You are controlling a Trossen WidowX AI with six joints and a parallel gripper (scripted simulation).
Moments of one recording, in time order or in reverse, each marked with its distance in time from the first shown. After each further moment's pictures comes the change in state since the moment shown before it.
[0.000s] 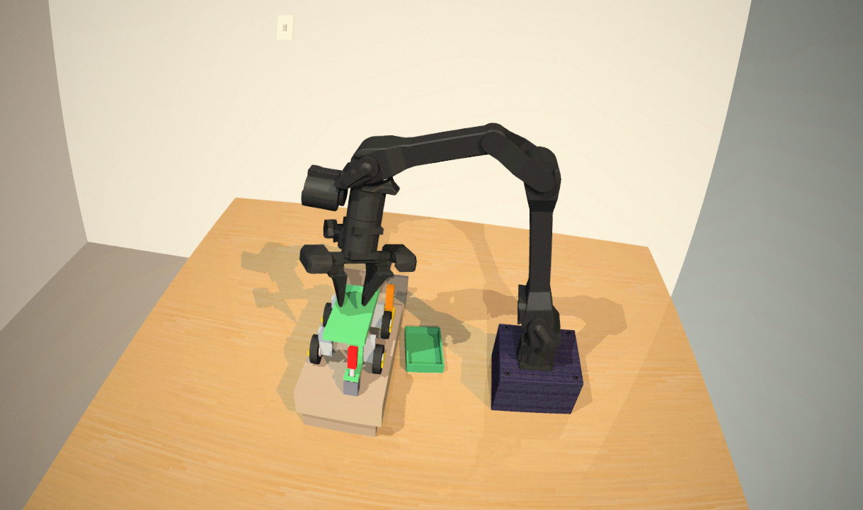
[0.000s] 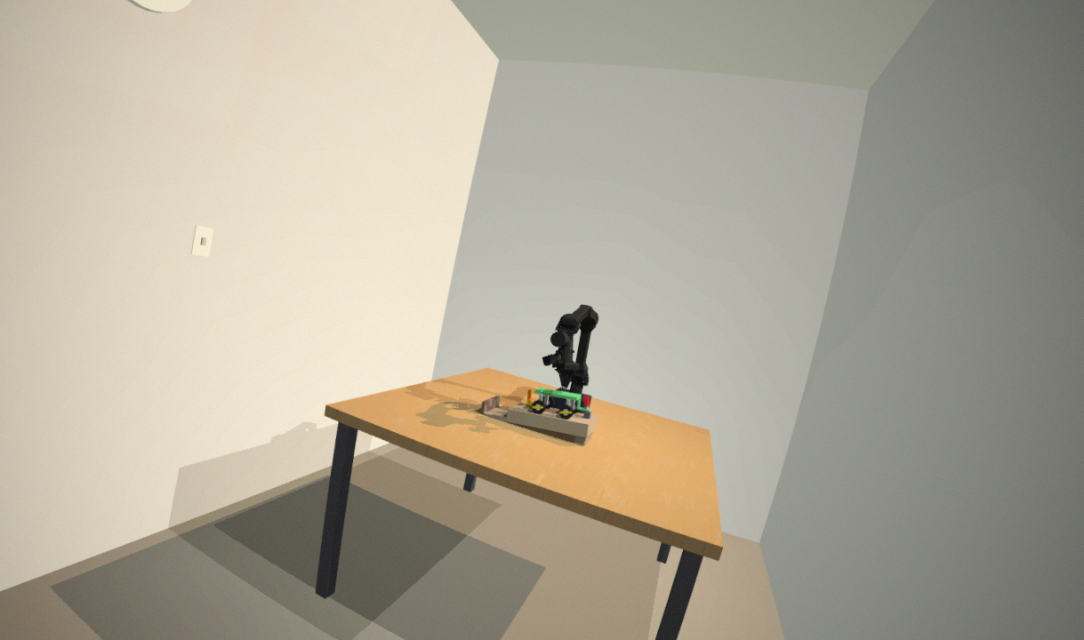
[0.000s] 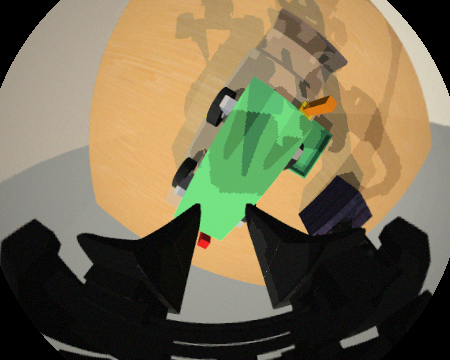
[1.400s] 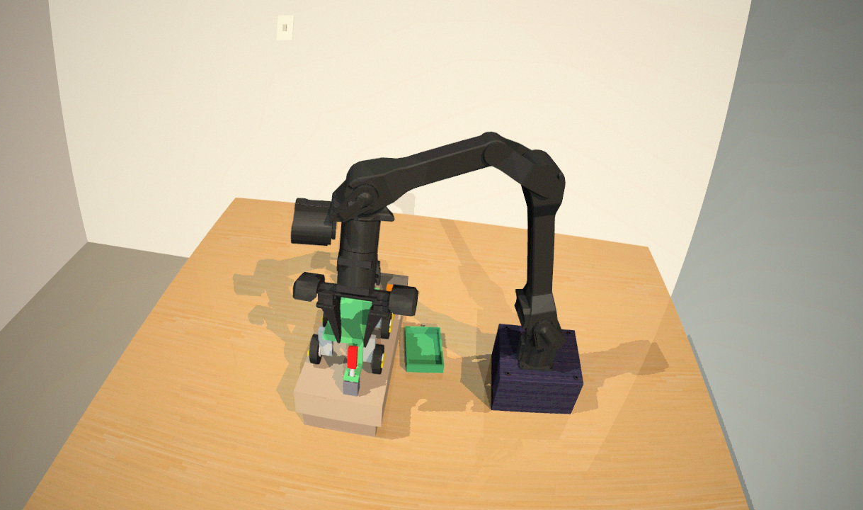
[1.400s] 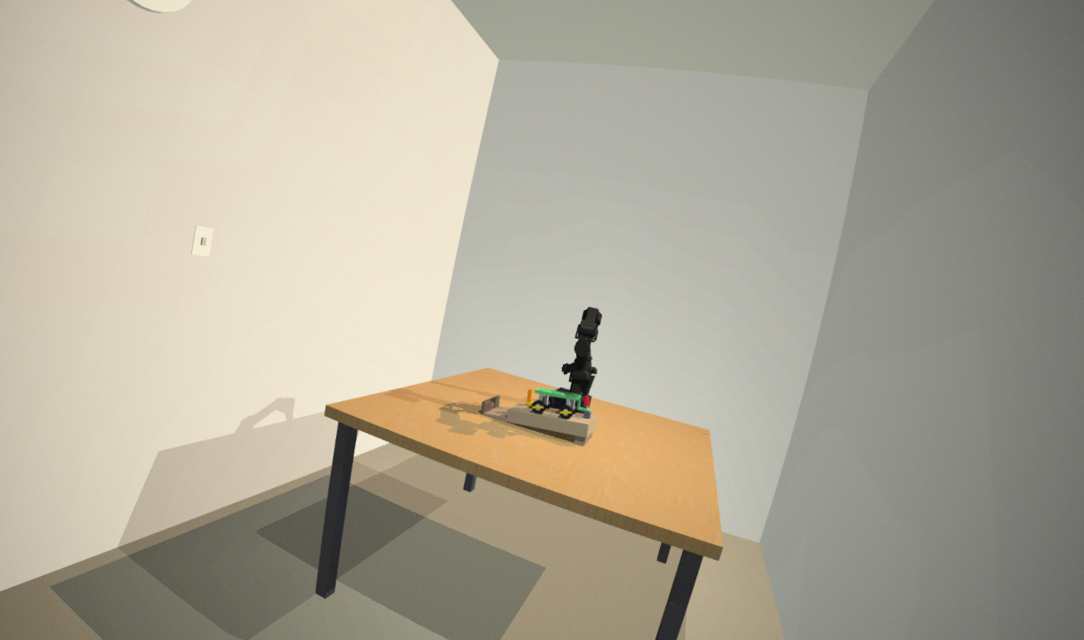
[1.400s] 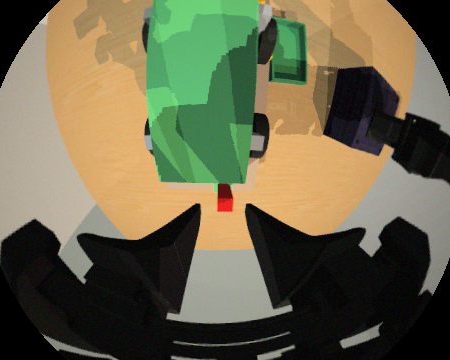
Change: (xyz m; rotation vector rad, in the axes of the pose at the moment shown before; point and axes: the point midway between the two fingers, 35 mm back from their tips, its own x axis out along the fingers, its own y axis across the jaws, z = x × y) arm 0.026 0.027 -0.078 0.526 0.102 -0.041
